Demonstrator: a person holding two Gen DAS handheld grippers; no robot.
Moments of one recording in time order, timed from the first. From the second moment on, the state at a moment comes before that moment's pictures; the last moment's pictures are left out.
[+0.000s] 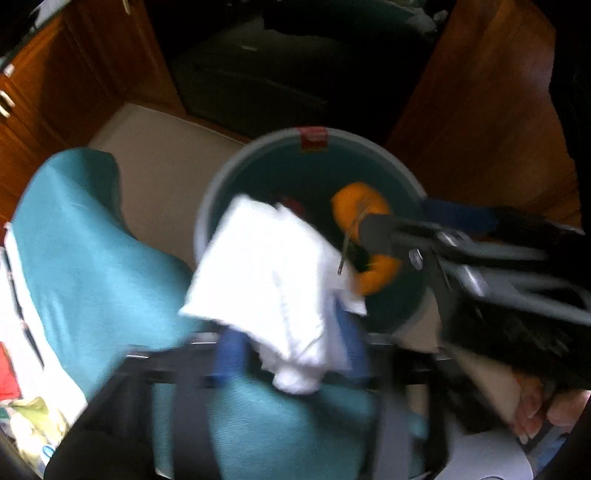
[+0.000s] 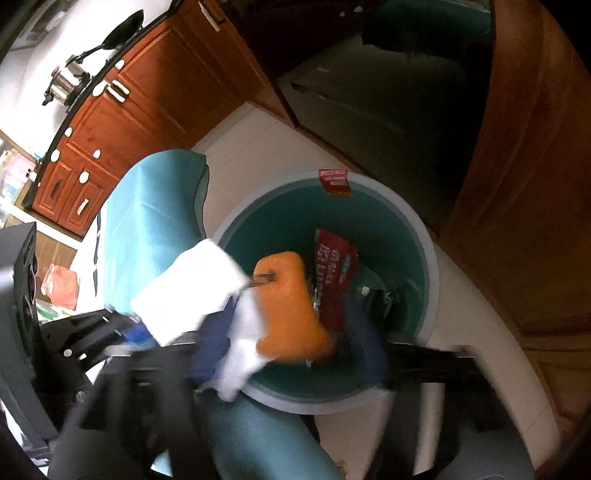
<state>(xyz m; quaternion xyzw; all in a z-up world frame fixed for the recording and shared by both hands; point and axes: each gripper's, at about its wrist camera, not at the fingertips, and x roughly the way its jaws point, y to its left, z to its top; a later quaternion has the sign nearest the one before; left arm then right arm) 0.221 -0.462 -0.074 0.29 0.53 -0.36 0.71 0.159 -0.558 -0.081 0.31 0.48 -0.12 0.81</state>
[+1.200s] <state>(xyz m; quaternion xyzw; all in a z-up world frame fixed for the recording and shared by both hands) 0.154 -0.336 0.024 0.22 0.47 -0.38 0.77 0.096 -0.467 0.006 0.25 0.47 -0.10 0.84</state>
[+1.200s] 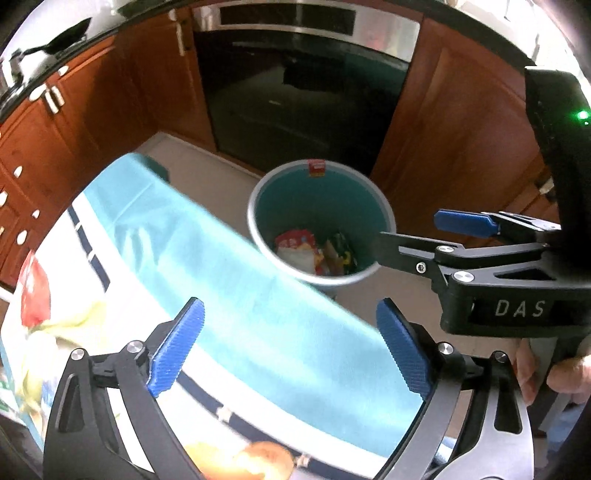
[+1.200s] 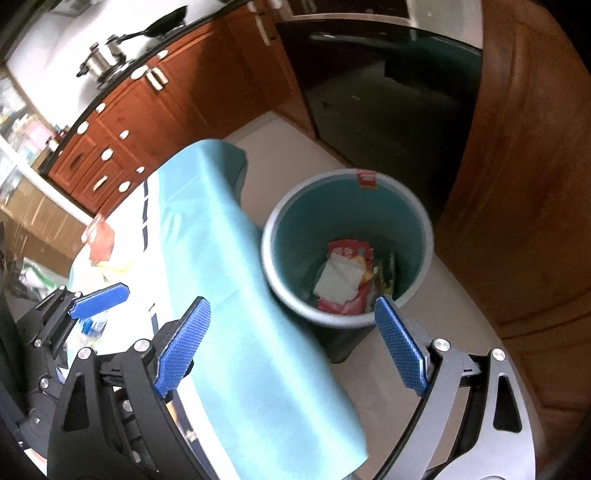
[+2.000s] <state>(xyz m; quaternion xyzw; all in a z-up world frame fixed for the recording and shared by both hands) 0.063 -0.062 0.004 0.18 0.48 -0.30 0.80 0.046 -0.237 -0.017 0.13 0.56 0.07 0.82</state>
